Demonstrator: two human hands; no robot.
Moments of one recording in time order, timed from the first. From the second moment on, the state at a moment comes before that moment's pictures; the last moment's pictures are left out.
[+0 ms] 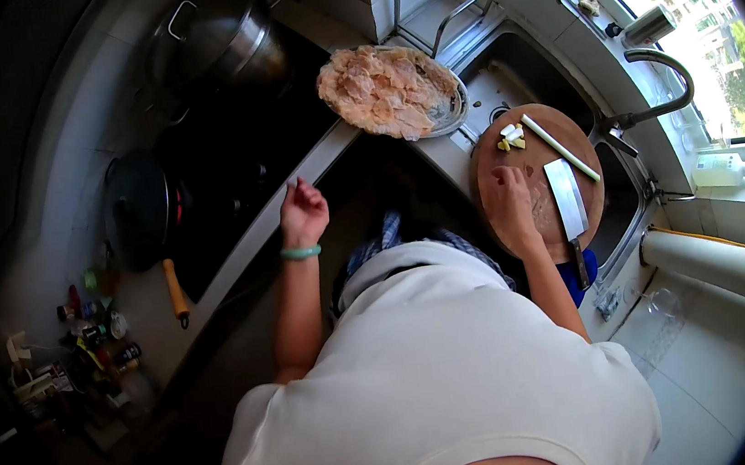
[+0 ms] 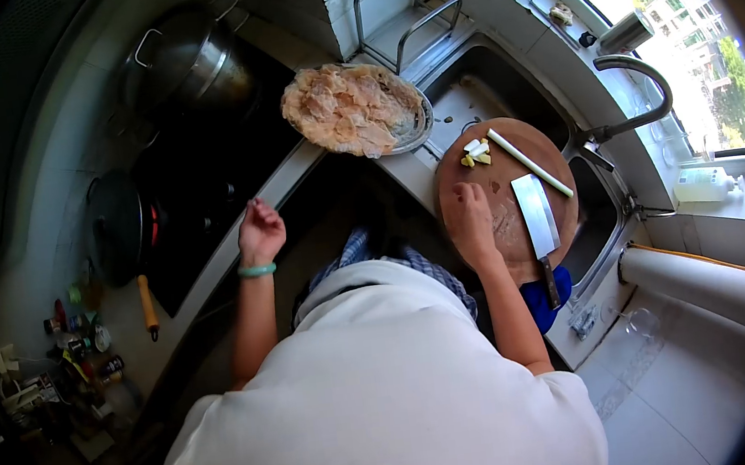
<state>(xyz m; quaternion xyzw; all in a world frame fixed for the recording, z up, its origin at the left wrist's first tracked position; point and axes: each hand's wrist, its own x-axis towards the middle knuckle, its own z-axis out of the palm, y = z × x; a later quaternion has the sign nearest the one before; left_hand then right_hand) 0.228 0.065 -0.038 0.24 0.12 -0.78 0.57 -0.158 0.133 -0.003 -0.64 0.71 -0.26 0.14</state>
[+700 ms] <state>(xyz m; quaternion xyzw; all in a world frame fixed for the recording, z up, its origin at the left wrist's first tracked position) 0.284 0.210 0.082 0.22 0.00 -0.73 0.64 -0.031 0.167 -0.040 -0.79 0.51 -0.16 0.30</state>
